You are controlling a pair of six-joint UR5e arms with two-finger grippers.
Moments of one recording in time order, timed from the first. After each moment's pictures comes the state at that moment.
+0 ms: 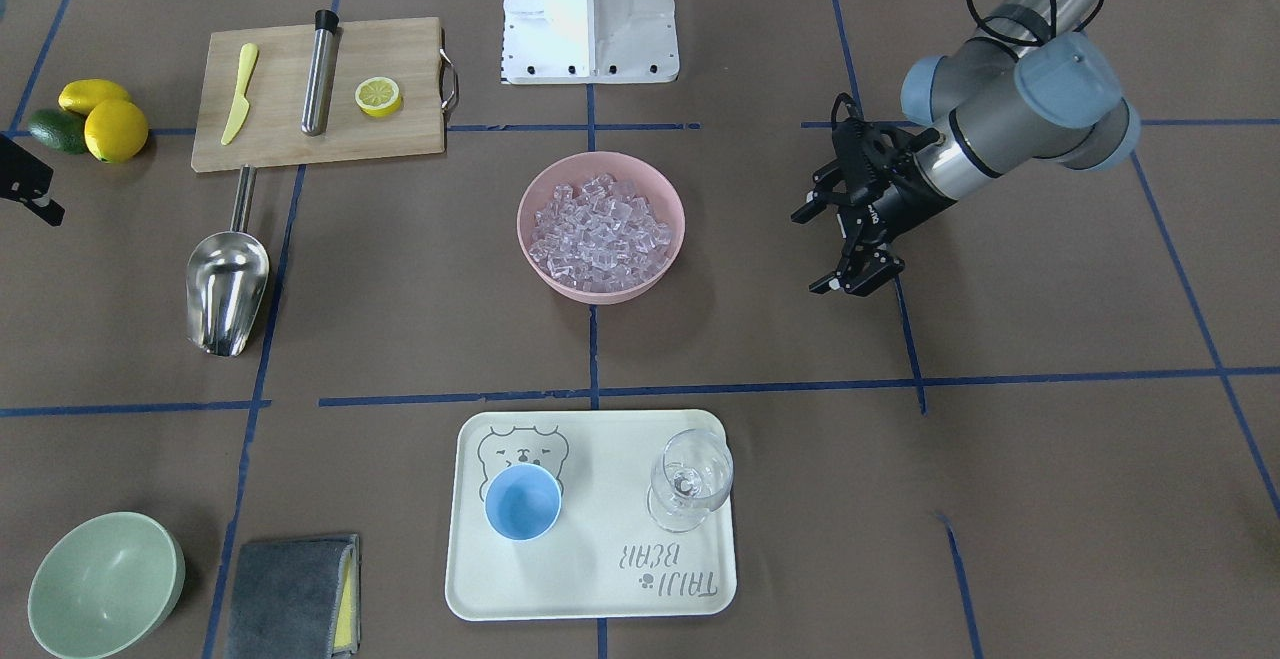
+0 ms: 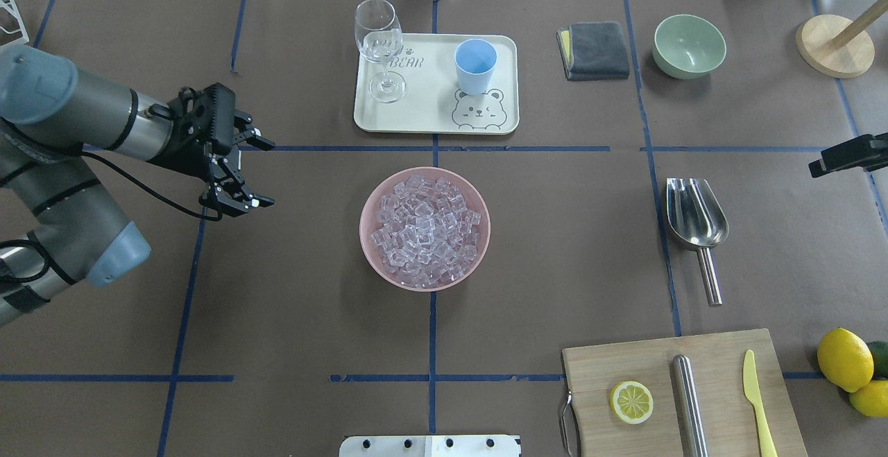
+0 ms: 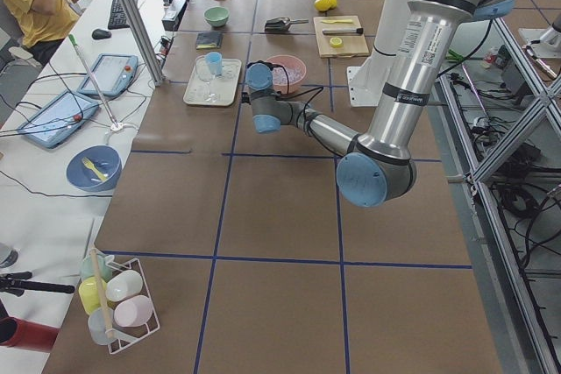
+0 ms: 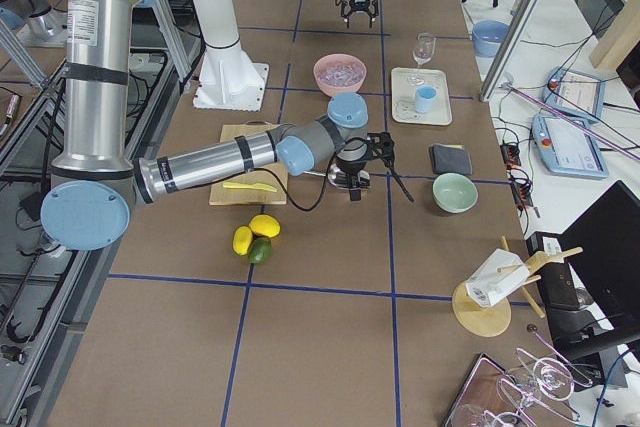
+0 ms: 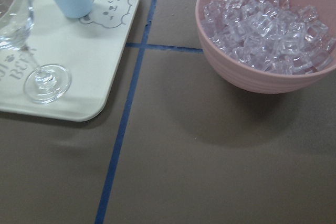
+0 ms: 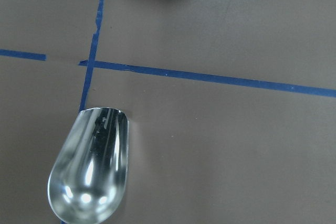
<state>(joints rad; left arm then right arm) -0.78 -1.92 -1.56 -2.54 -2.27 0.16 1.16 -1.67 1.96 -1.28 2.29 0.56</state>
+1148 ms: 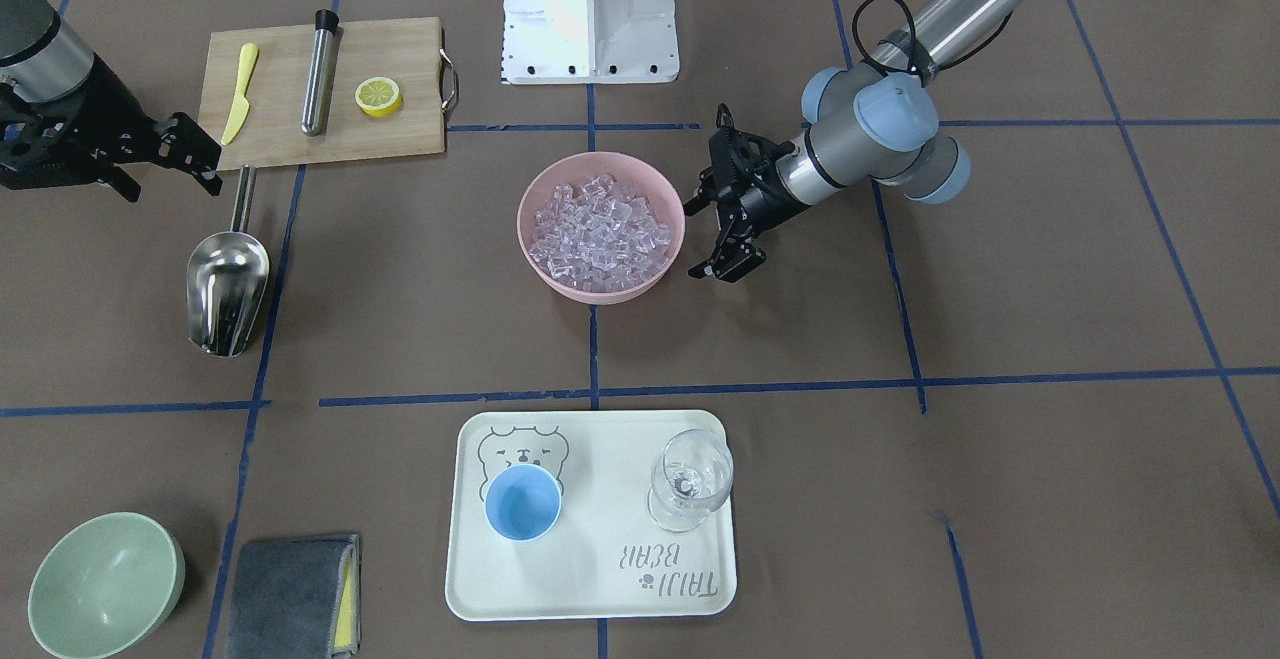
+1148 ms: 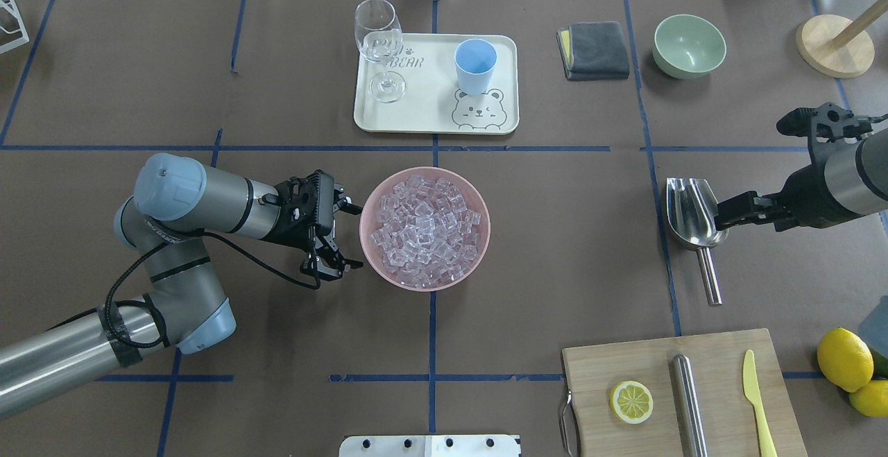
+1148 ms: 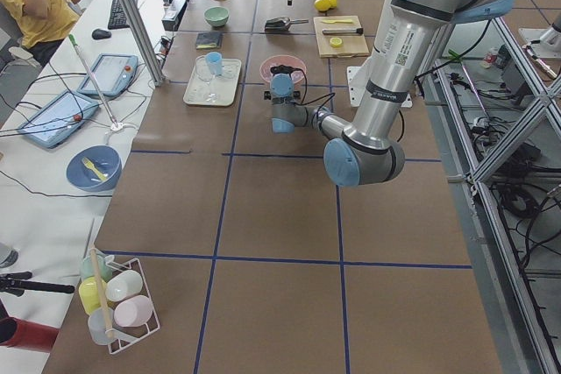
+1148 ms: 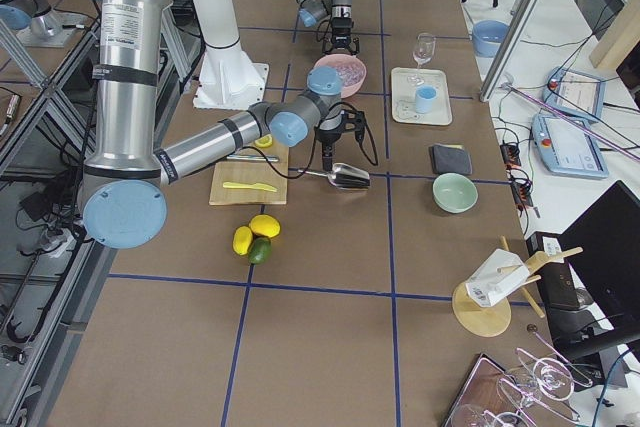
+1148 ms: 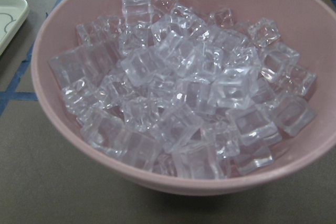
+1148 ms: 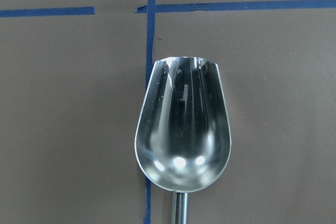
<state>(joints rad) -0.56 -2.03 -1.37 -2.78 -2.08 0.04 0.87 -1.67 2.07 -1.28 2.13 0.95</state>
